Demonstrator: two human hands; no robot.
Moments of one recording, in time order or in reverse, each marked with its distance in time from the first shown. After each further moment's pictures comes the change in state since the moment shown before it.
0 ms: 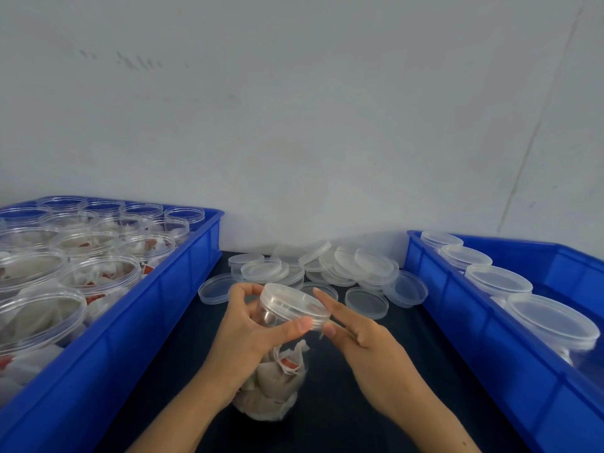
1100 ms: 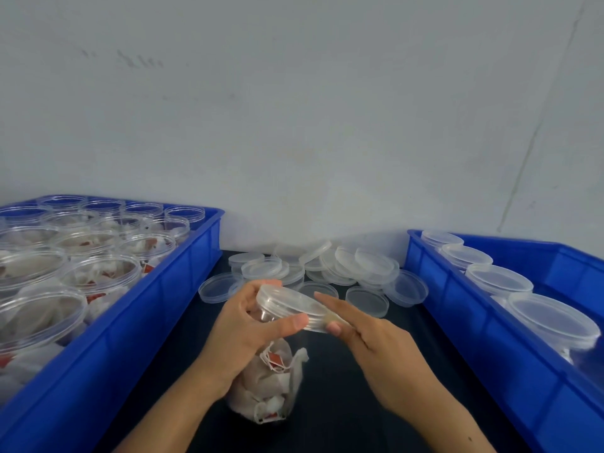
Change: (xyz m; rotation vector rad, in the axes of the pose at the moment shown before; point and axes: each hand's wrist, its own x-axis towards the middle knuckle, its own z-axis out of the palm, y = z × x) left_hand 0.003 0.002 -0.009 0.001 -0.065 0.006; right_hand -0.006 -0.005 -0.017 -0.273 -0.037 -0.158
